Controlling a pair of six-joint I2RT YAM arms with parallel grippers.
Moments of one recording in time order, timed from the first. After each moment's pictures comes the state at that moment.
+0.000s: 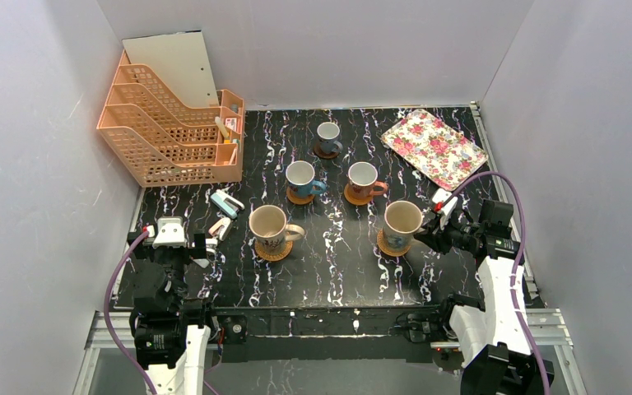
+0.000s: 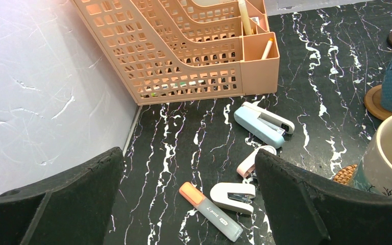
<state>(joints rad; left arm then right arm) 0.06 0.00 0.56 -0.61 -0.12 0.24 -0.23 0.78 0.54 -0.66 -0.96 -0.84</state>
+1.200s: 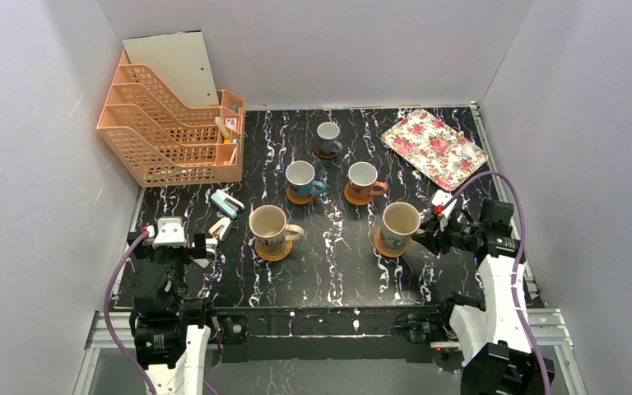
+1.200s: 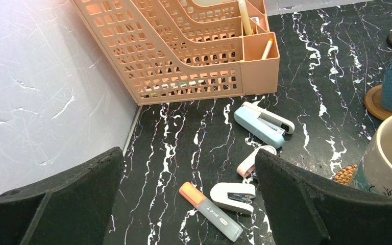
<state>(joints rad) 0.06 0.00 0.56 -0.61 -0.12 0.24 -0.23 0.79 0.55 -0.70 -1.01 -0.93</state>
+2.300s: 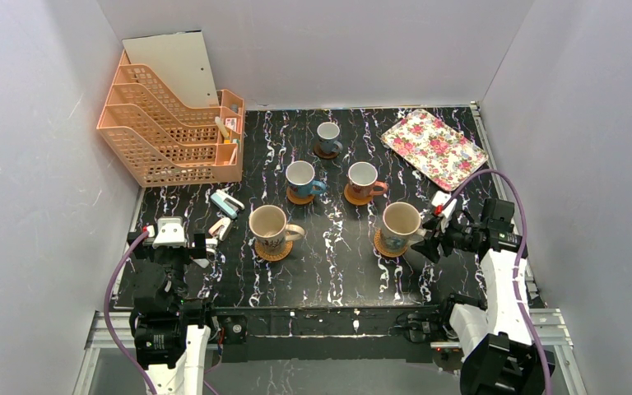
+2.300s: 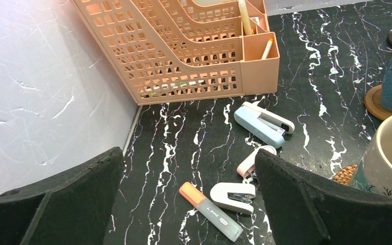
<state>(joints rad) 0.06 0.00 0.56 -0.61 -0.12 0.24 -0.25 0.84 0.58 -0.80 -1.00 -1.01</state>
